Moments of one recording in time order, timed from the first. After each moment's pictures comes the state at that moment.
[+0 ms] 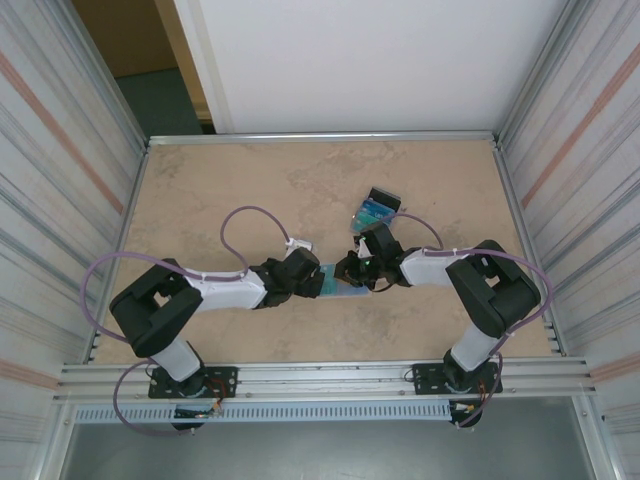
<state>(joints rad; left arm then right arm) -0.90 1.62 0.72 -0.08 -0.39 -0.46 0.61 1.67 0.69 0.09 -0.47 0.95</state>
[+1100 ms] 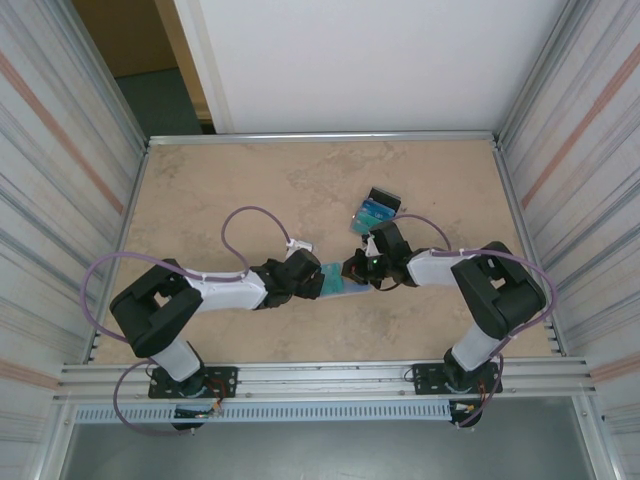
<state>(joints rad) -0.91 1.62 0.72 -0.10 -0.40 -0.45 0.55 1.64 0.66 0.10 -0.50 0.95</state>
